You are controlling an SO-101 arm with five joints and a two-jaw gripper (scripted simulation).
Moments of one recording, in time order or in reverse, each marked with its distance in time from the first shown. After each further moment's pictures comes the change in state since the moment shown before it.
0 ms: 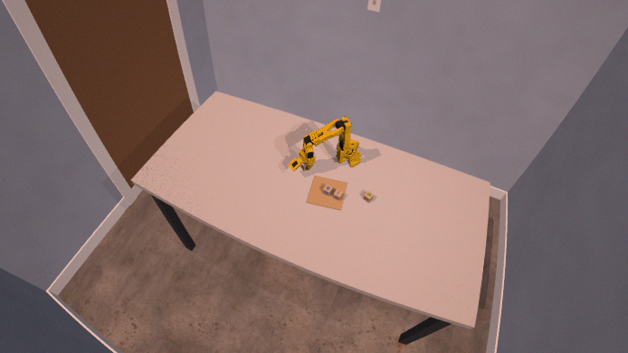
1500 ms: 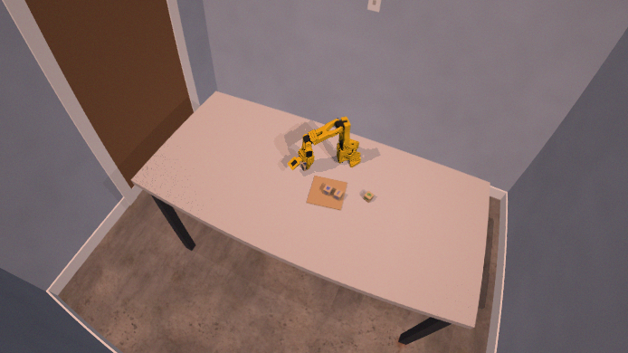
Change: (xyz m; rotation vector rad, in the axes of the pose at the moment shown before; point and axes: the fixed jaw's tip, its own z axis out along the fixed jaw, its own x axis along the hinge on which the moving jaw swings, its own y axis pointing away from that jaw) arm 0.000 -0.007 0.000 0.000 -0.001 0.000
